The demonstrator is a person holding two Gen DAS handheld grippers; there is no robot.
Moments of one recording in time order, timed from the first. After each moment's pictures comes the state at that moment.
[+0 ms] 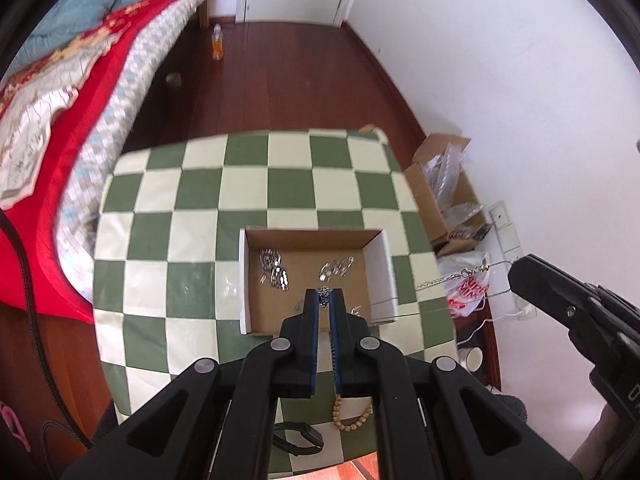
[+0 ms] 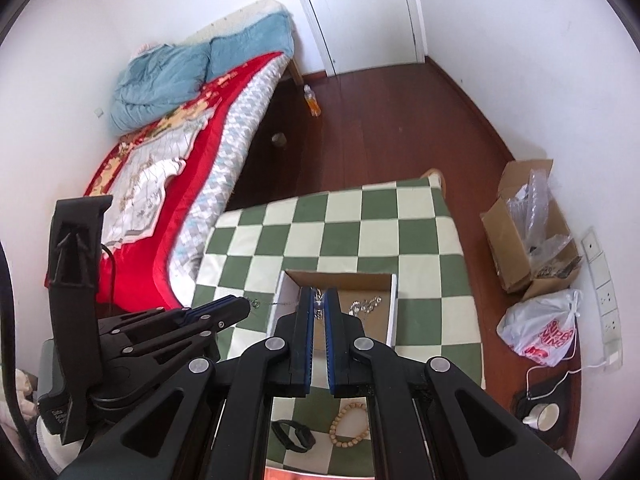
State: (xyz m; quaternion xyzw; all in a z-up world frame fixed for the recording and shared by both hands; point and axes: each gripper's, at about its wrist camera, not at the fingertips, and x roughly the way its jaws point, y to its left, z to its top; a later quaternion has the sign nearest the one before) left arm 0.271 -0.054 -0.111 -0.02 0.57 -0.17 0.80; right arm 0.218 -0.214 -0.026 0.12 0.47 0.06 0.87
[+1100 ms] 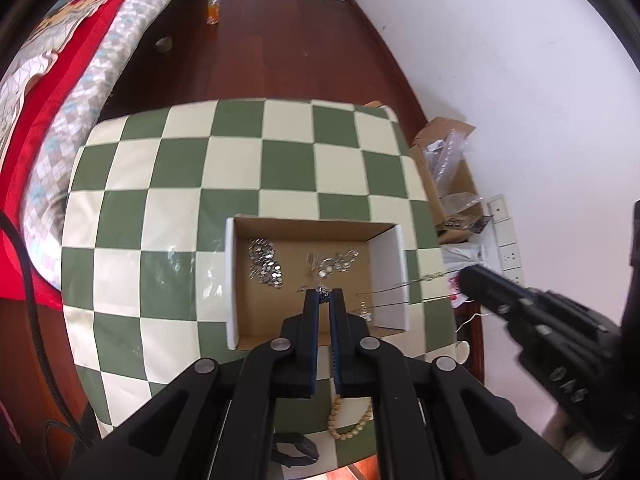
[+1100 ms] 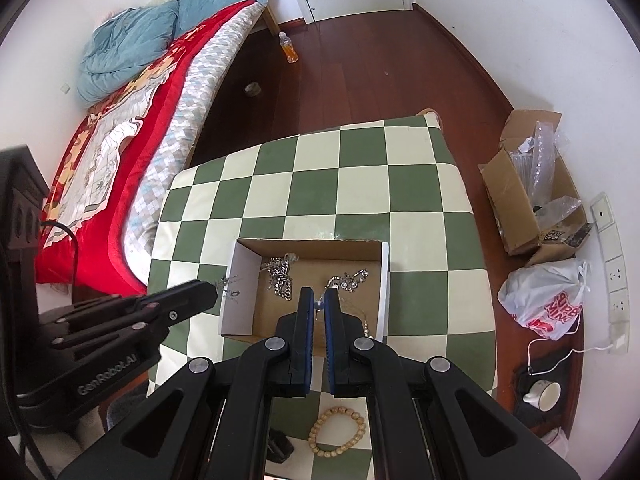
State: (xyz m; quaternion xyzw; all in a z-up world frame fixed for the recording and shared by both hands) left arm 0.306 -0.051 -0.152 -0.06 0.61 -0.18 0.77; right arm 0.280 -0.219 -0.126 0.12 0.55 0.03 0.82
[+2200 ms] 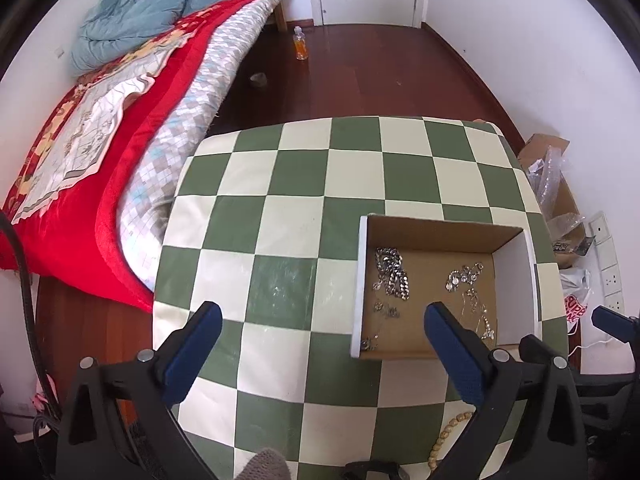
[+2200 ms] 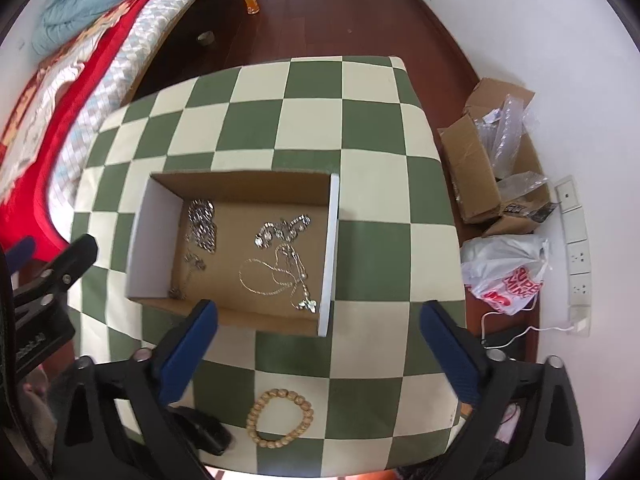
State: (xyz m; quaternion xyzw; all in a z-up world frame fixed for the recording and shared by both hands) left arm 0.276 -0.018 -0.174 0.05 0.54 -0.01 0.84; right arm 0.277 -0.211 -0.201 0.03 0.62 -0.04 0.78
